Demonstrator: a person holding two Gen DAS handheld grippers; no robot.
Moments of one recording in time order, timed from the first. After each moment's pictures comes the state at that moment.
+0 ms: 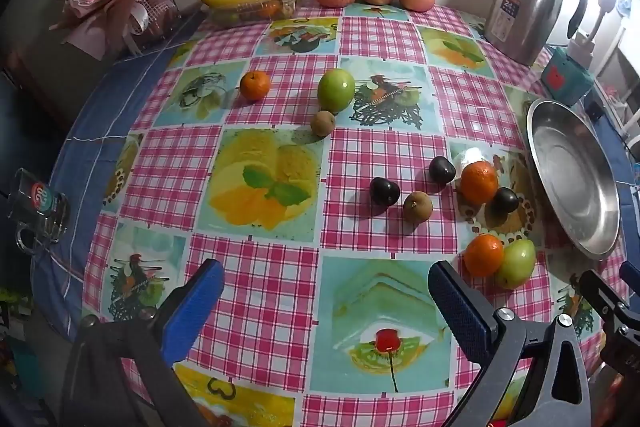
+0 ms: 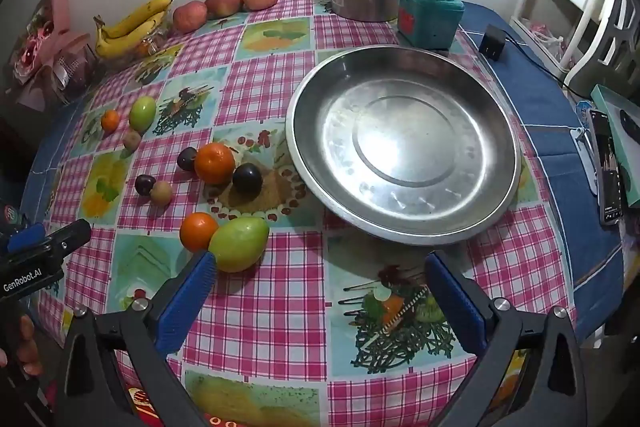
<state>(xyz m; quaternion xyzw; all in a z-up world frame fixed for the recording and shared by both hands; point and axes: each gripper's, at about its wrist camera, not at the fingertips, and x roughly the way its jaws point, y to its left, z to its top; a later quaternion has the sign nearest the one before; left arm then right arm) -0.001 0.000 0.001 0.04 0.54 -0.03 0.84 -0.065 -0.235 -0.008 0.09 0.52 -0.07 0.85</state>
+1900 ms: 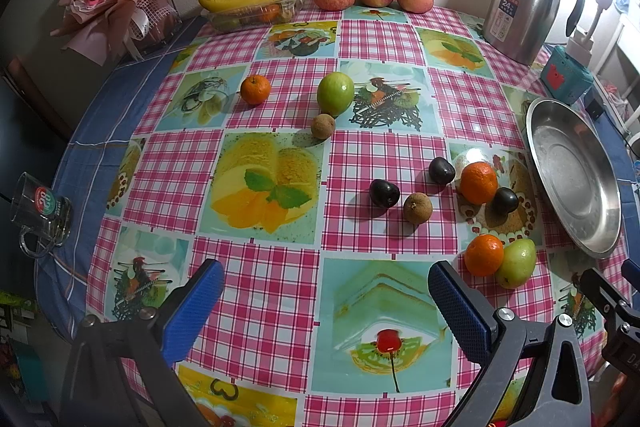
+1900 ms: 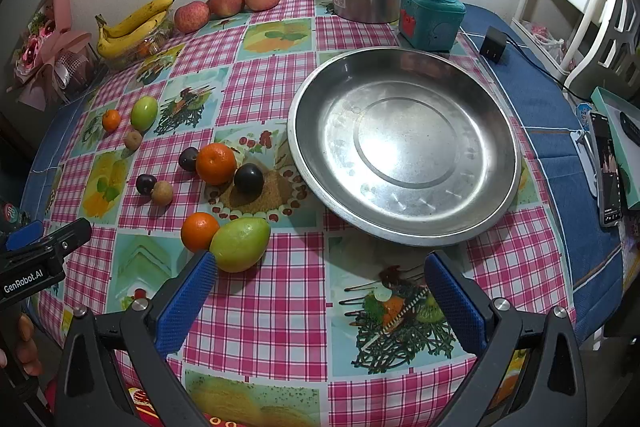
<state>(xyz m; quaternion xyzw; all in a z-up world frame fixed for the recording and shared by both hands) -0.002 -0.003 0.003 0.05 0.54 -0.03 0.84 -0.064 -0.234 -0.008 0.09 0.52 -0.08 0.85</state>
